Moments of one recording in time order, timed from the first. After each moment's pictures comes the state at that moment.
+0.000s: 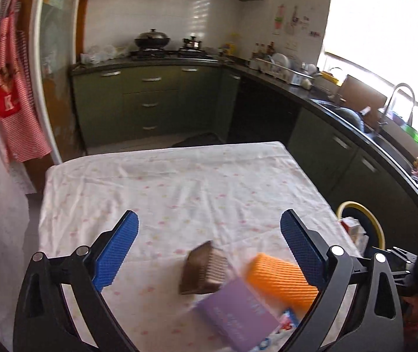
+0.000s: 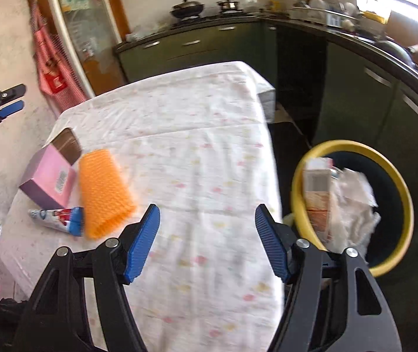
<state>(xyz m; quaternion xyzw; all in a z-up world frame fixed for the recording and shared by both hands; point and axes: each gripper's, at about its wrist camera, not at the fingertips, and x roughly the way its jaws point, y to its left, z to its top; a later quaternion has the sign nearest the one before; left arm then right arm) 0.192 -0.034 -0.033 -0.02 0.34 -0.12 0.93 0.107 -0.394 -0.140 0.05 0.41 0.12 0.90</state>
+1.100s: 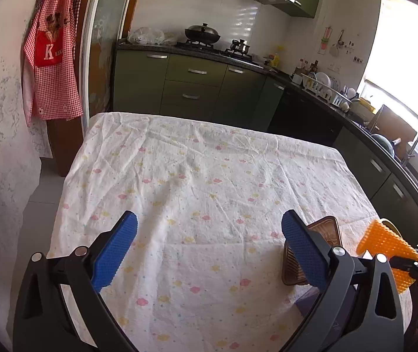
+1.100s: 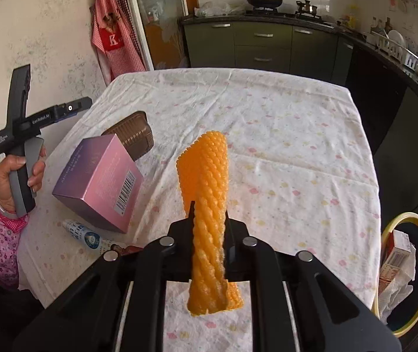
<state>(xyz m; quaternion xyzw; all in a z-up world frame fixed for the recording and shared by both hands) 0.207 0.067 -0.136 -0.10 0.33 -0.07 0.94 0.145 -0.279 -0.122 -0.03 0.42 0.22 0.88</state>
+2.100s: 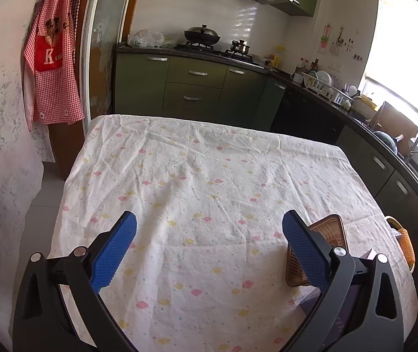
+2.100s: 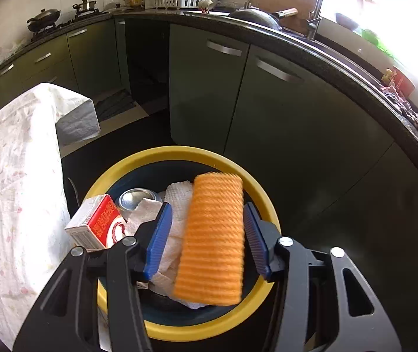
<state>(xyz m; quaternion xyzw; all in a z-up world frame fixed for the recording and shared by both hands) 0.209 0.062 -0.140 -0.09 0.33 -0.06 0.94 0.155 -0.566 -0.168 0.06 0.42 -0.24 0.87</state>
